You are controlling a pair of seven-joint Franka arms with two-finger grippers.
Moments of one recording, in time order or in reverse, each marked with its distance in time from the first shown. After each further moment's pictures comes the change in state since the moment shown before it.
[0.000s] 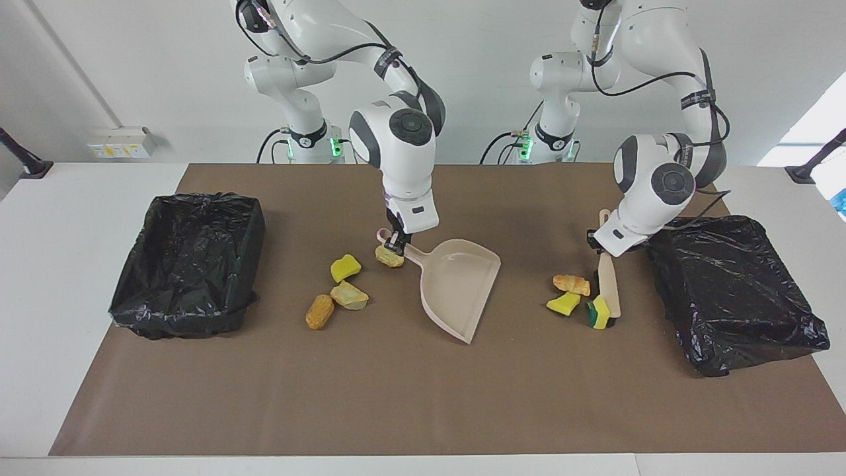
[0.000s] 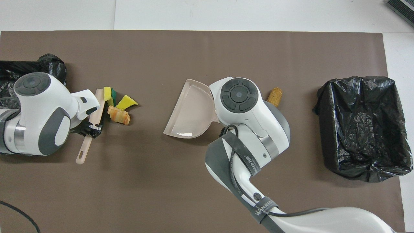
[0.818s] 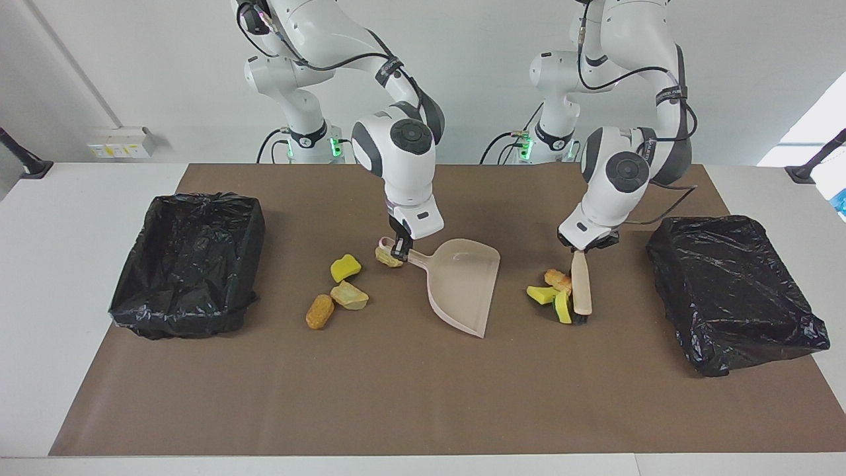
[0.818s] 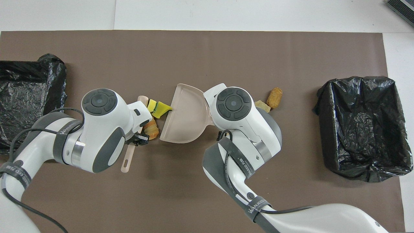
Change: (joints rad) left arm -0.273 -0.027 -0.011 -0.028 -0.091 0.025 -0.199; right arm 0.013 0.019 0.004 -0.052 -0.002 0.091 -0.044
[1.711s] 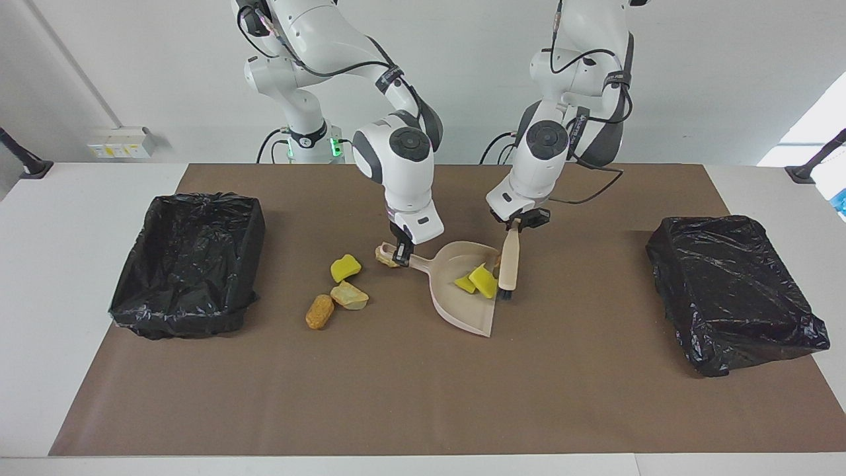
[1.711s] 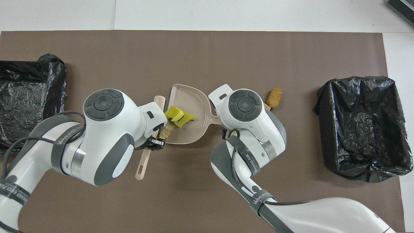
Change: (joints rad) left arm -0.070 -0.081 0.019 0.075 -0.104 -0.104 -0.025; right arm -0.040 0.003 -0.003 -0.075 0.044 0.133 -0.145
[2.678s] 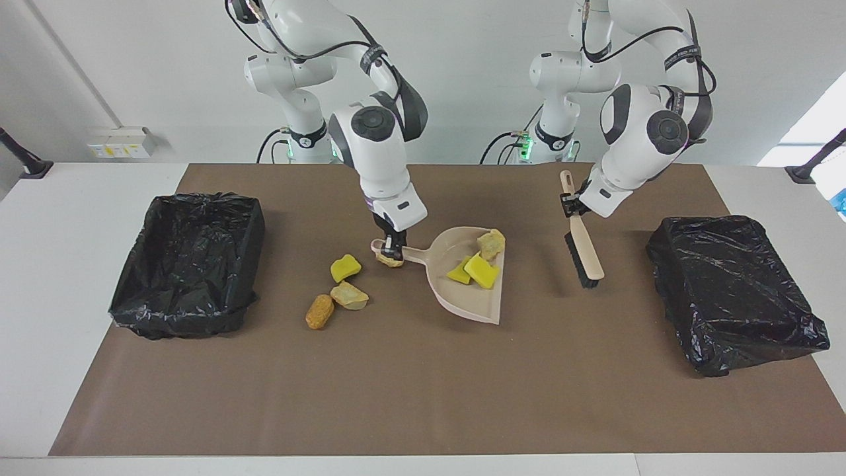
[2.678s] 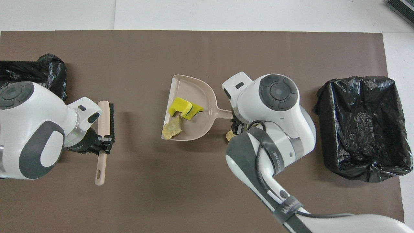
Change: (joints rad) left arm 0.259 -0.087 0.015 -0.101 -0.028 -0.109 -0.002; right arm -0.081 -0.123 0.002 0.046 0.096 -0.131 -0.151
